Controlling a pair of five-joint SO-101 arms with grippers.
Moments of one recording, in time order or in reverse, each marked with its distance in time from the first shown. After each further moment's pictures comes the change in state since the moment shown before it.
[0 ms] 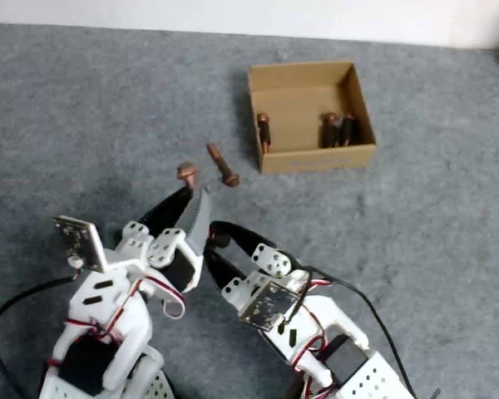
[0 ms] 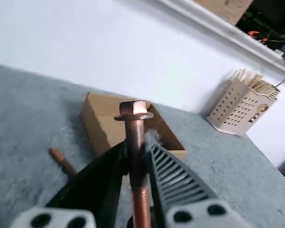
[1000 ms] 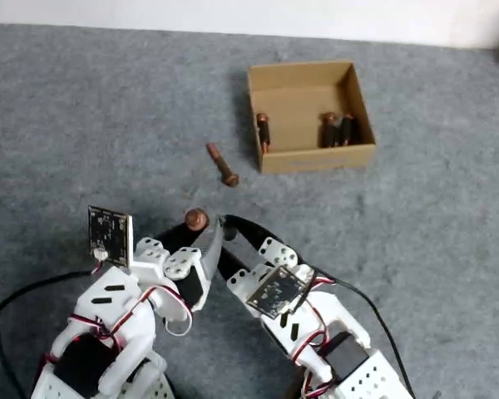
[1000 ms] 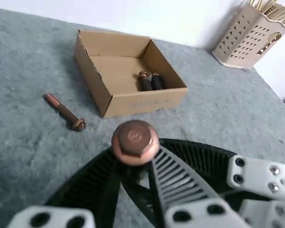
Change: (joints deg) left arm 5.5 7.2 -3.4 14.7 -1.7; right arm 3.9 0.2 0.1 0.1 -4.1
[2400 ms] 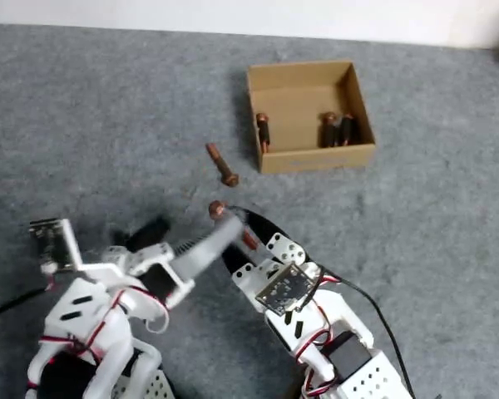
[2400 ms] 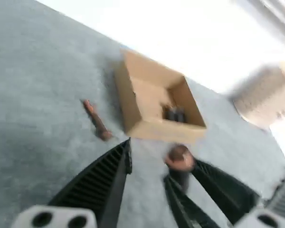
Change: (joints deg) left arm -11.1 -6.2 -6.7 5.8 10.1; right arm 1.8 -0.3 0.0 -0.3 -0.7
